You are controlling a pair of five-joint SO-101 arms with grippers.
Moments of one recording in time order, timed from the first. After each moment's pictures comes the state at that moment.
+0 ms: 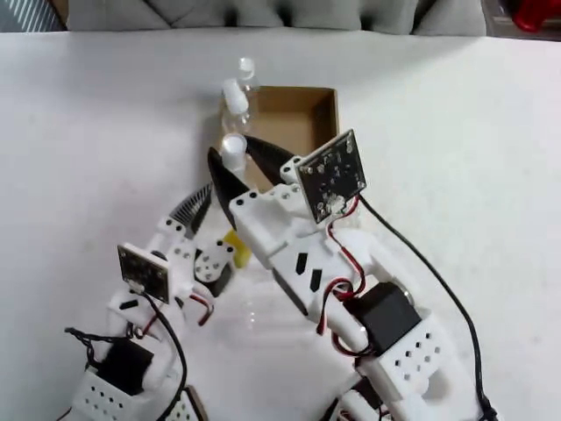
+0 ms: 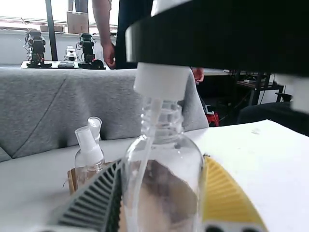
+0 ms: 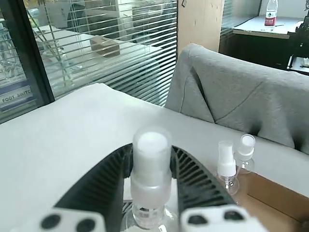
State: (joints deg) left arm 21.7 -101.3 89.7 19.6 4.5; right arm -41.6 -55.5 37.2 32.6 -1.2
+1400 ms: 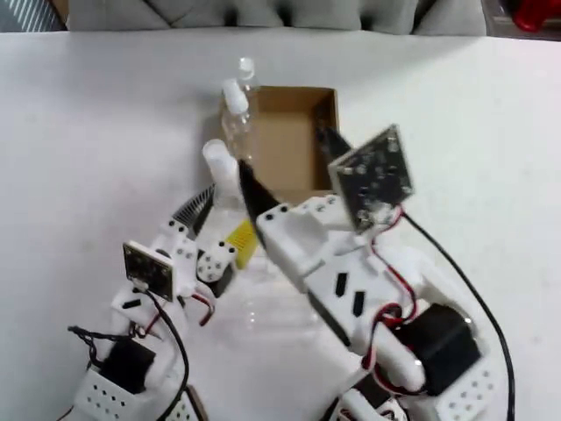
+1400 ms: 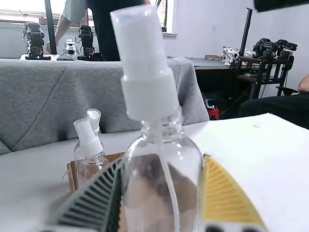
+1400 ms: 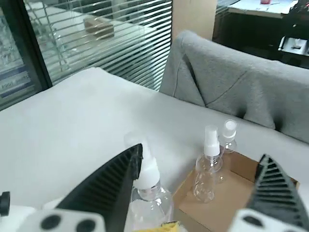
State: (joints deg) left arm 21.7 -101.3 91.2 19.6 4.5; right arm -39.9 -56.0 16.8 59.5 -1.2
